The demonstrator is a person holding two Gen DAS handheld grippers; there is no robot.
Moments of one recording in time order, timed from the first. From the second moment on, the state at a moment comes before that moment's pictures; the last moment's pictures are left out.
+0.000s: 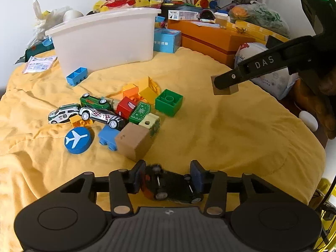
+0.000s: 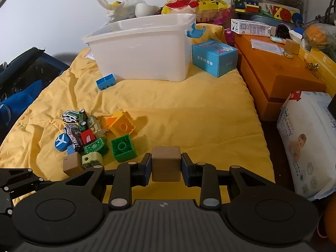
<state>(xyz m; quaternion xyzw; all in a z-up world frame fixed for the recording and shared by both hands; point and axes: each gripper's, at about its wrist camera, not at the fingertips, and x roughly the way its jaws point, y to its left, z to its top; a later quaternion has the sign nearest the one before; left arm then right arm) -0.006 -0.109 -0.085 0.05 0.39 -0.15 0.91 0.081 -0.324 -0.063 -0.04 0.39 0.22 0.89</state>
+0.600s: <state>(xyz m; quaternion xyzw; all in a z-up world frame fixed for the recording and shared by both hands) 0.010 -0.098 -0.079 0.03 0.38 -0.12 0.92 0.085 -0.328 -0.065 -0.03 0.39 0.21 0.89</state>
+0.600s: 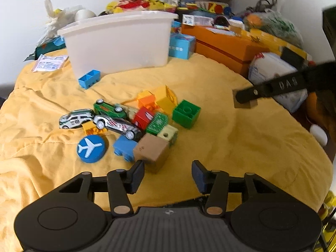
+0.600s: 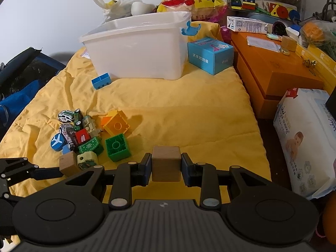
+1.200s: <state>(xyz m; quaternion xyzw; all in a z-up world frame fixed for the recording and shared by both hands) -0.001 -0.121 -0.081 0.07 0.38 -0.15 0.91 0.094 -0.313 -0.048 -0.02 0.37 0.23 0.90</state>
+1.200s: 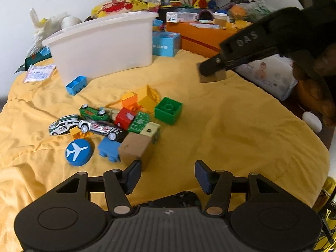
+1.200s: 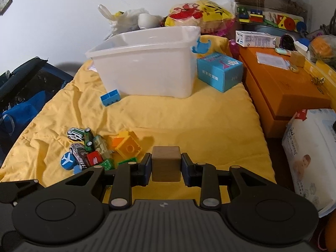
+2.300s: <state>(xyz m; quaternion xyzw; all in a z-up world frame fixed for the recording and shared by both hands) 0.036 -0.091 -0.078 0.10 0.37 -0.09 0.92 0.087 -0.314 -0.050 -0.02 0.38 0.24 0.89</state>
